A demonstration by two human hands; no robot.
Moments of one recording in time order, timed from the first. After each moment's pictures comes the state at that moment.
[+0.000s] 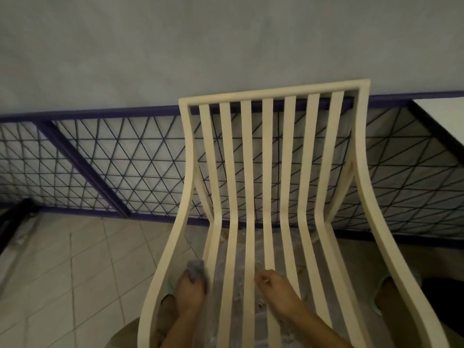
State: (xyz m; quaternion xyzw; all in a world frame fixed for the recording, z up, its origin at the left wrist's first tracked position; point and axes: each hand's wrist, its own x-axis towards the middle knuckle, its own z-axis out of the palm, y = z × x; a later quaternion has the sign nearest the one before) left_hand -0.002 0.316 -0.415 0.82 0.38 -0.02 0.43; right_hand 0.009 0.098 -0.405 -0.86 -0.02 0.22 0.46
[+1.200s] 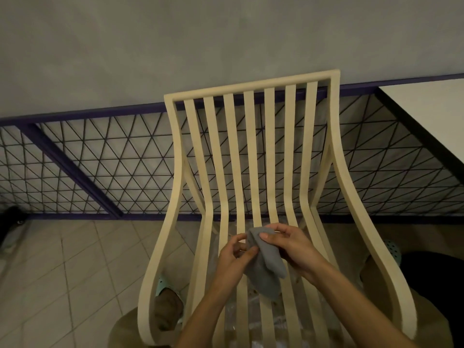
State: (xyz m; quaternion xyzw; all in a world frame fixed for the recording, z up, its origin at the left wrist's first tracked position) left_hand -0.020 0.218 -0.335 0.73 0.08 -0.10 0.67; right_hand 0.003 0.052 -0.306 -0.60 0.06 0.19 0.78
